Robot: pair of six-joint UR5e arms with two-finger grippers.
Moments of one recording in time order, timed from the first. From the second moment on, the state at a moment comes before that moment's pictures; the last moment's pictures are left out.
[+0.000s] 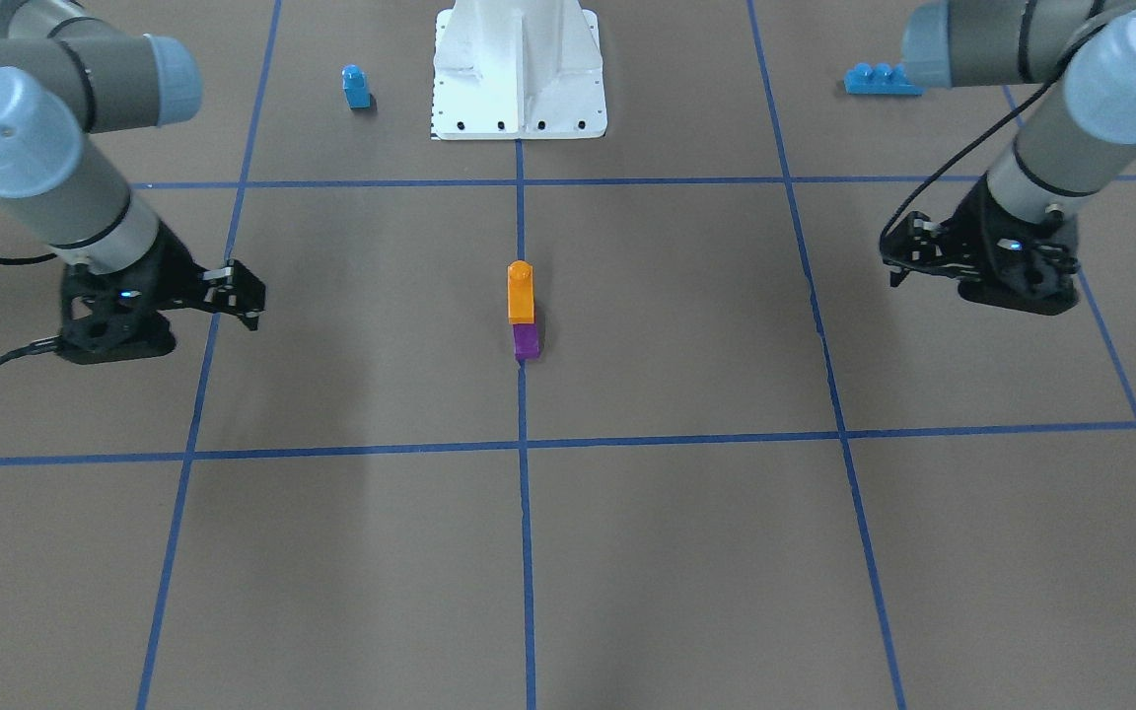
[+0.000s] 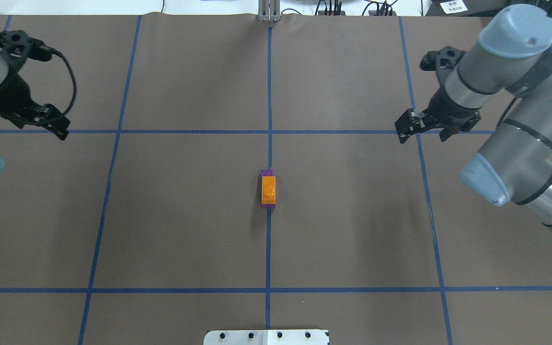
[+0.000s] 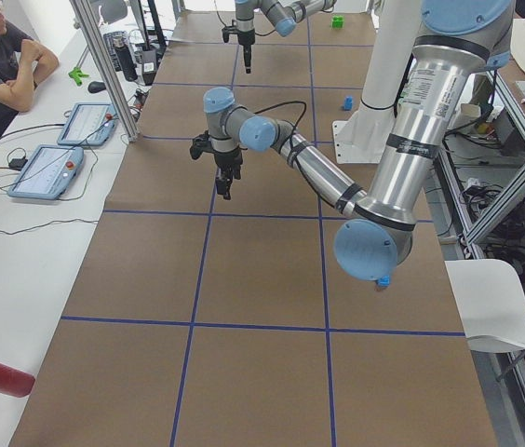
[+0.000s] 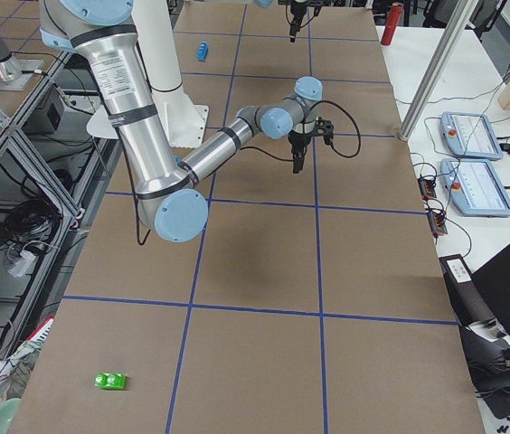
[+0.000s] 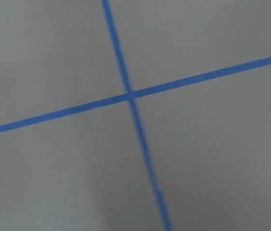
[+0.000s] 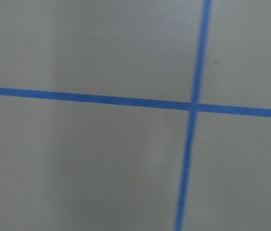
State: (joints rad) left arm -1.07 -1.82 -1.92 -1.36 -2.21 -0.34; right arm 0.95 -1.26 1.83 -1.62 2.22 0.72
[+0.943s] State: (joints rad) left arm -1.52 -1.66 -1.64 -1.37 -2.32 0.26; right arm 1.36 -1.63 1.83 -1.62 2.30 0.16
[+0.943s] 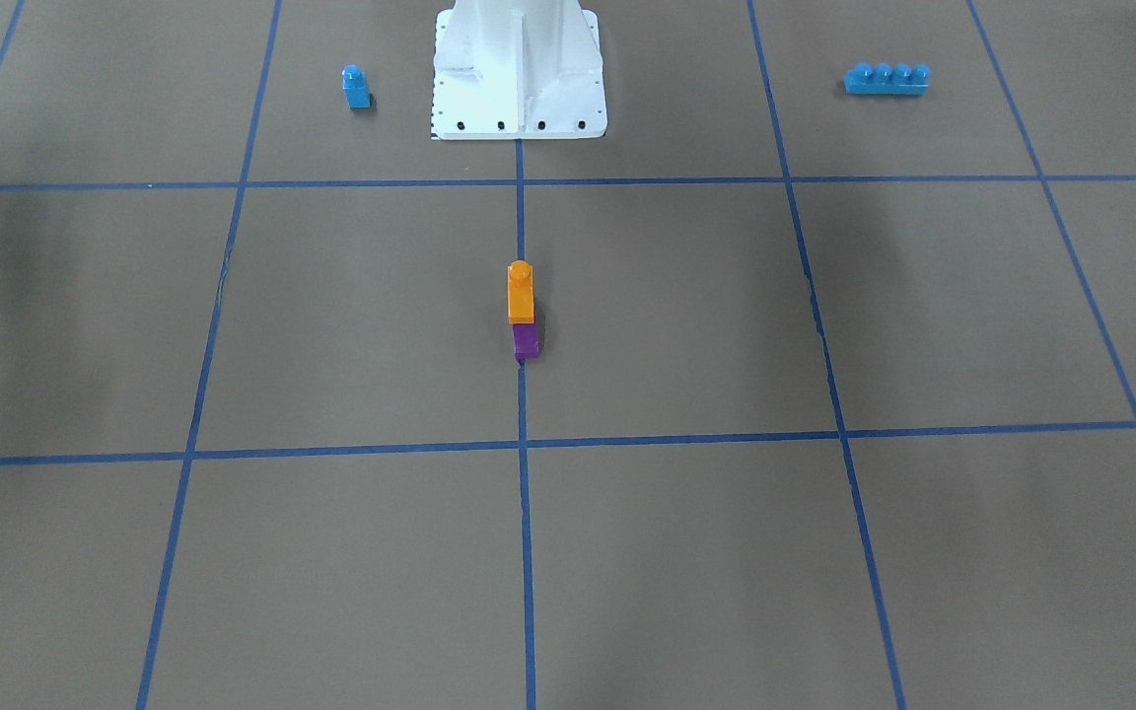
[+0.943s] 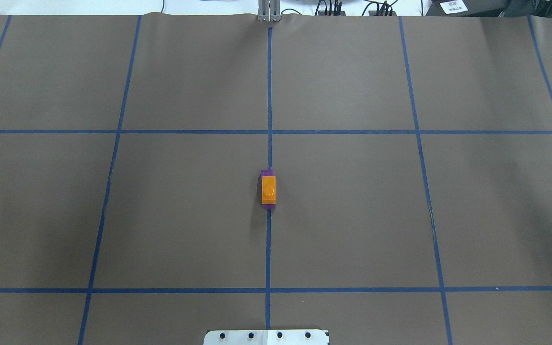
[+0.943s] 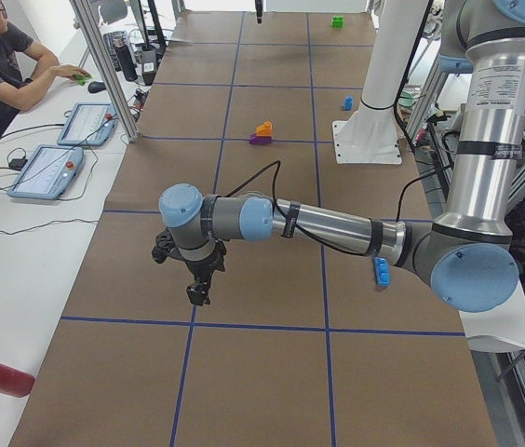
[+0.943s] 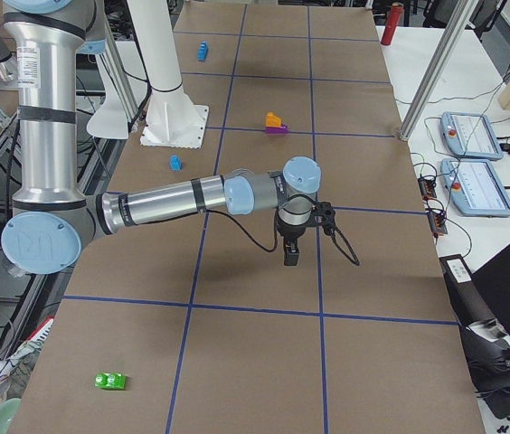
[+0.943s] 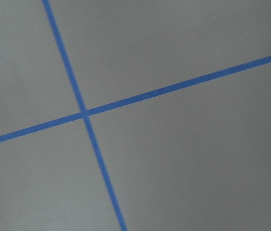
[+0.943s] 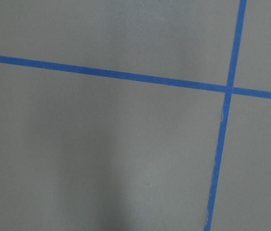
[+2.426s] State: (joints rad) left arm -1.54 -1.66 -1.63 -1.37 -2.31 0.25; right arm 1.38 -1.65 1.84 -1.62 2.32 0.15
